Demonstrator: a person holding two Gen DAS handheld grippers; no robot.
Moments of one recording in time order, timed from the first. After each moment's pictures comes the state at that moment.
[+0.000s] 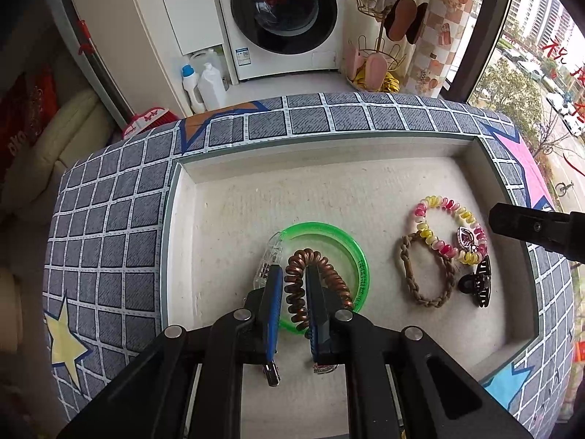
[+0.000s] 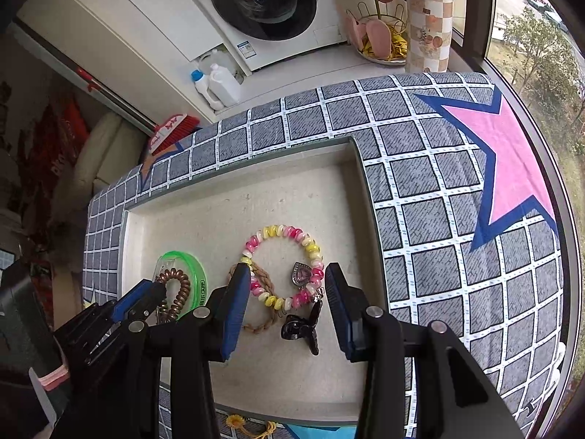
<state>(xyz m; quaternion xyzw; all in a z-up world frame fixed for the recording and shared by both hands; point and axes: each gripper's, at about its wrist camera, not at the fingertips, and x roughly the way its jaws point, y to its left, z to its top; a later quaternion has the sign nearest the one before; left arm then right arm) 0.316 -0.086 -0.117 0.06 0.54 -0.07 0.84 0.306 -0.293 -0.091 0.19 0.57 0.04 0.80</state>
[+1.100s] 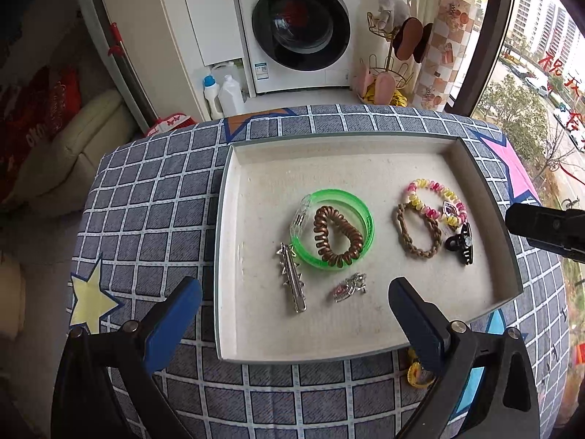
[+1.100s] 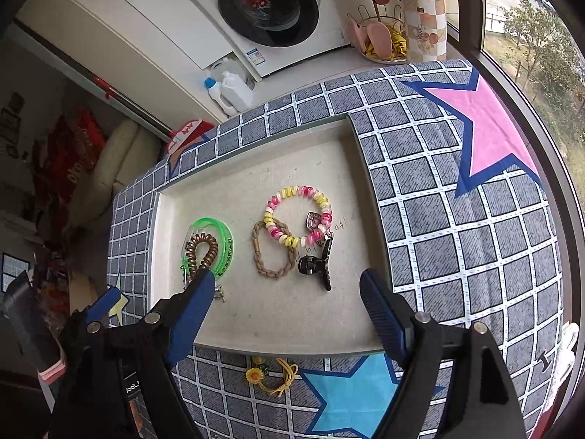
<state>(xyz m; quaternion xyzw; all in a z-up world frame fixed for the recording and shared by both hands) 0.259 -0.055 -0.085 0.05 0.51 -0.05 0.85 0.247 -0.294 -0.066 0.22 0.56 0.06 0.80</state>
